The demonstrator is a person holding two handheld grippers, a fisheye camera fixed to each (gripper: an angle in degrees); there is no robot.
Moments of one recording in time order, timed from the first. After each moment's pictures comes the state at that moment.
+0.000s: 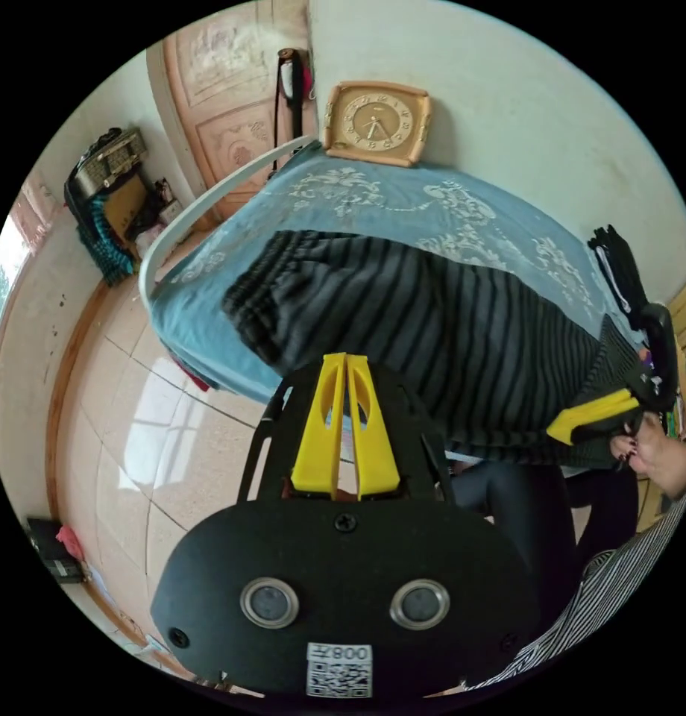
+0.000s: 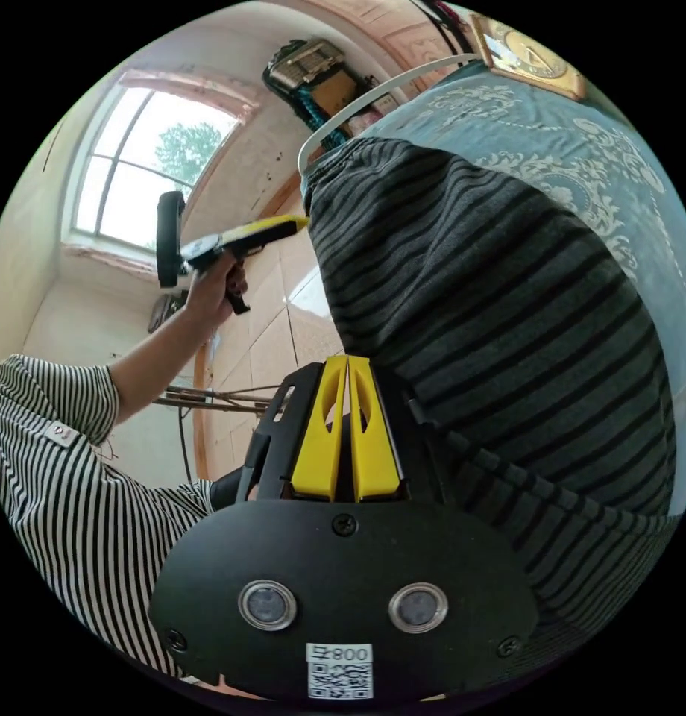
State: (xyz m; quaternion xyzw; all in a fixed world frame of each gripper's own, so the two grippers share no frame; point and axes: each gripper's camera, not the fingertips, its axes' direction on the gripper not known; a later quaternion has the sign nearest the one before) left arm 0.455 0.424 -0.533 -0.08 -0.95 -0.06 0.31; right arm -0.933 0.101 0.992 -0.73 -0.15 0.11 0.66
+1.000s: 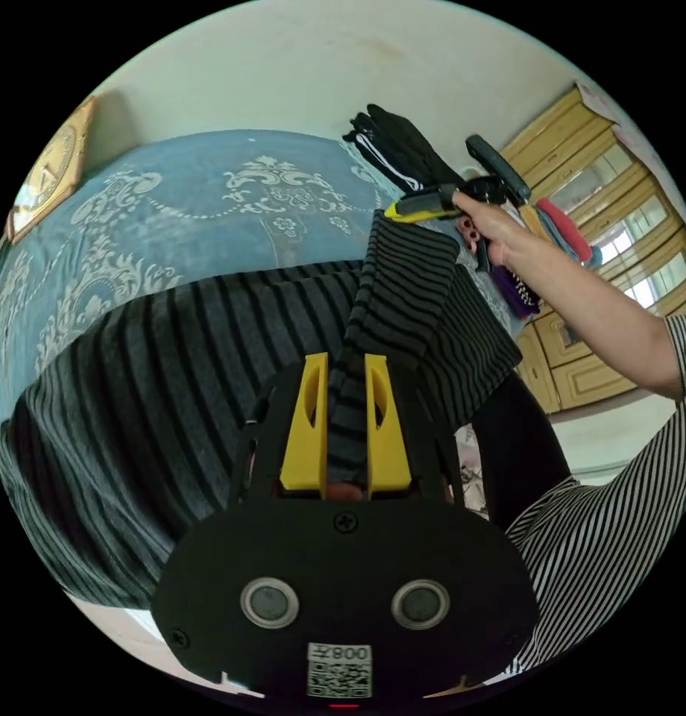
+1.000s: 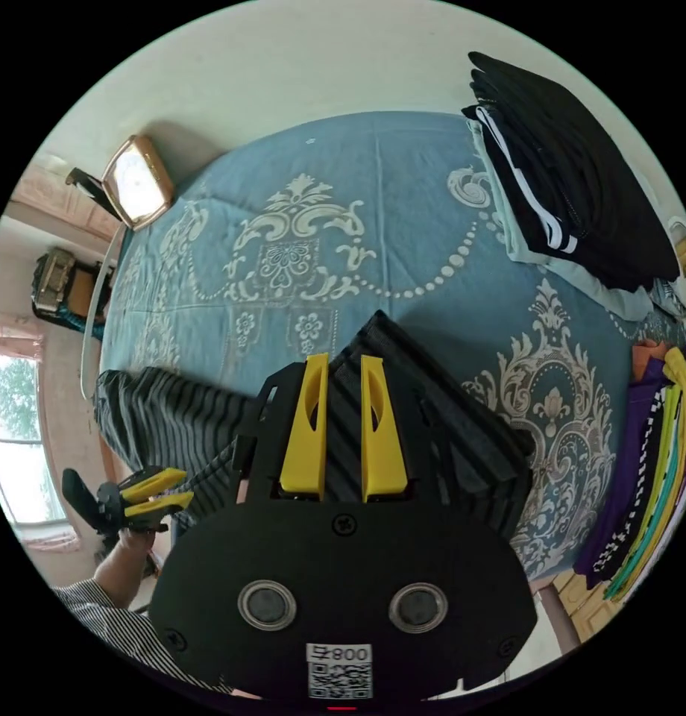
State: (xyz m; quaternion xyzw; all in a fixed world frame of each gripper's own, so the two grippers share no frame) left arm 0.138 0.374 -0.327 -0.36 -0.75 -0.09 0.55; right arm -0.565 0.111 0.777 -0.60 0.34 0.20 0.69
